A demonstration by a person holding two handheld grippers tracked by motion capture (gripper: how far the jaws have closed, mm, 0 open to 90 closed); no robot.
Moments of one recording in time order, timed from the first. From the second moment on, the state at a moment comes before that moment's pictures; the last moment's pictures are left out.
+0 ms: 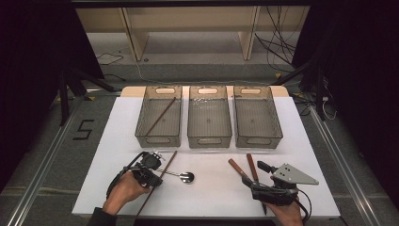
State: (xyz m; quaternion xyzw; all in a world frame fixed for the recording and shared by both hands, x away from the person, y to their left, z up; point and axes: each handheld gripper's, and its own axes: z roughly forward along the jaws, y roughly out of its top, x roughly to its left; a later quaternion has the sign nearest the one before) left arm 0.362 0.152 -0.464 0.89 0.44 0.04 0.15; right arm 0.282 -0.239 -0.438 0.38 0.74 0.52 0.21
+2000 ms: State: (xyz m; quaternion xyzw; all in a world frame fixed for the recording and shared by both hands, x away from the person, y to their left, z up) left arm 0.362 0.169 -0.429 0.88 0.40 0.08 0.24; right arm 0.282 -0.239 -0.438 0.38 0.74 0.52 0.21
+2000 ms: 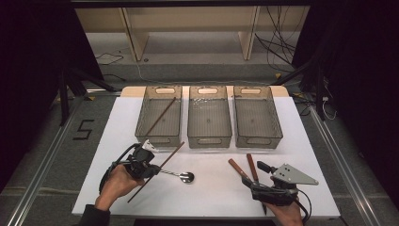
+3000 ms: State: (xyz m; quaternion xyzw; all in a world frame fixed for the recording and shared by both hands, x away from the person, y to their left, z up) left arm 0.387 0.178 -0.384 0.86 0.40 0.12 0.30; right arm 0.283 -0.240 -0.439 0.38 0.74 0.52 0.20
